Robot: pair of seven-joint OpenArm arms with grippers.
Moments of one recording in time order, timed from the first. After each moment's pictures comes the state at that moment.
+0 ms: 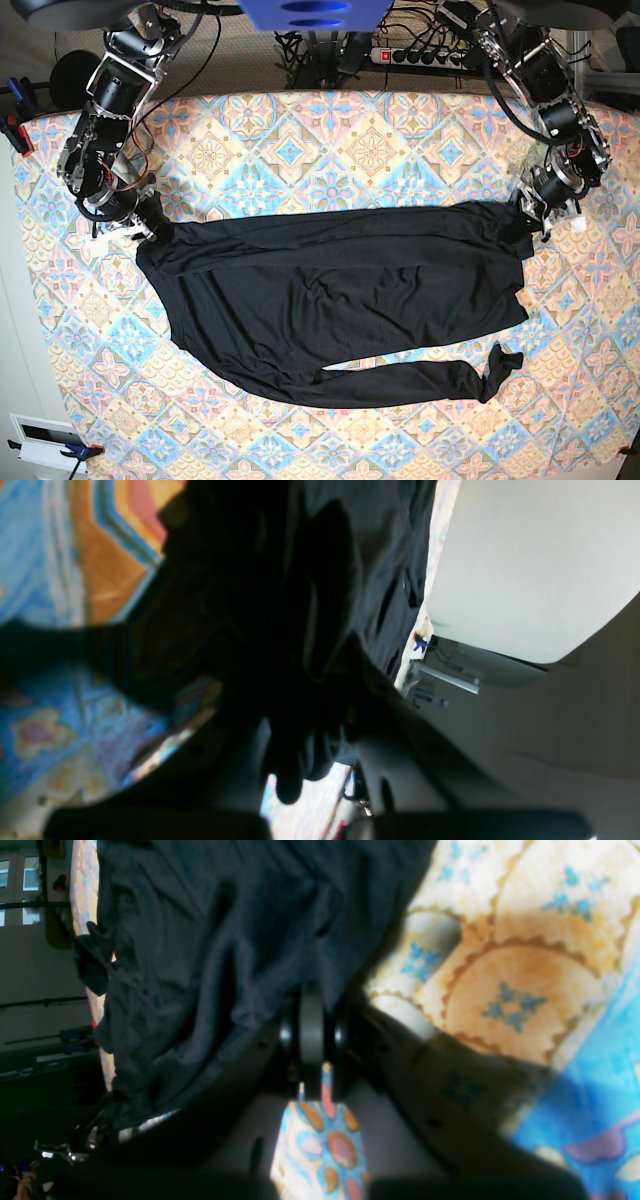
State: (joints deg) left arm -4.3 -13.9 -41.6 59.8 -69.5 -1.4 66.6; right arm 8.8 11.7 34.8 61.2 47.0 20.6 -58.9
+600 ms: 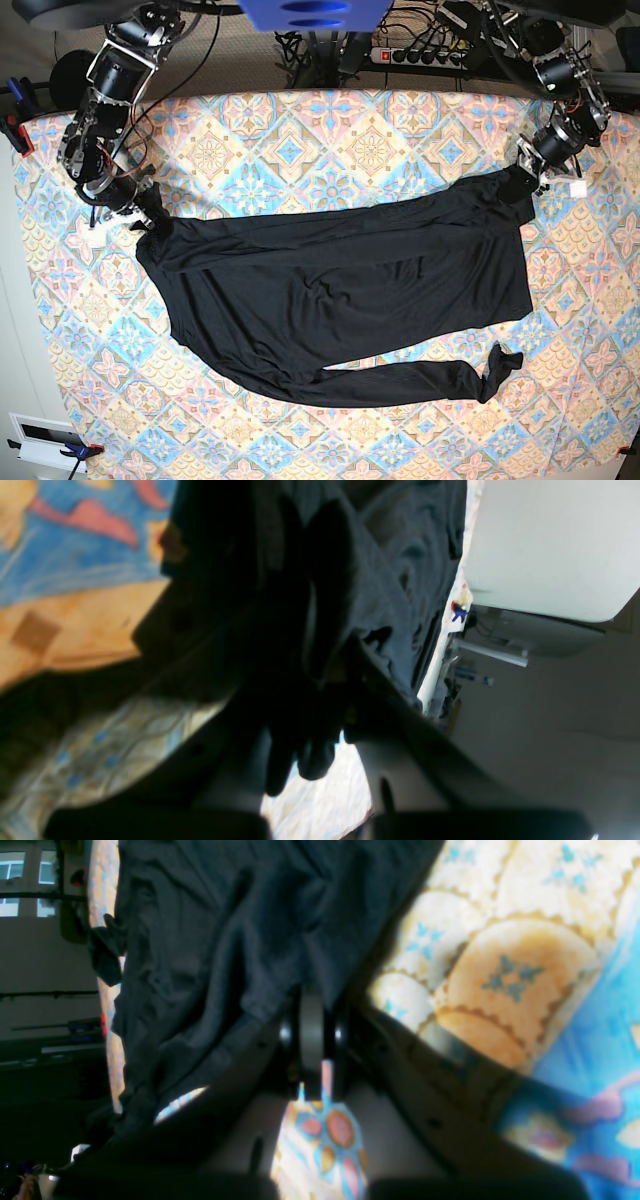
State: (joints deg) left arm 8.6 -13.6 -41.5 69.6 -72.4 -6.1 67.2; right arm 3.7 11.7 35.9 62.5 49.9 23.6 -56.8
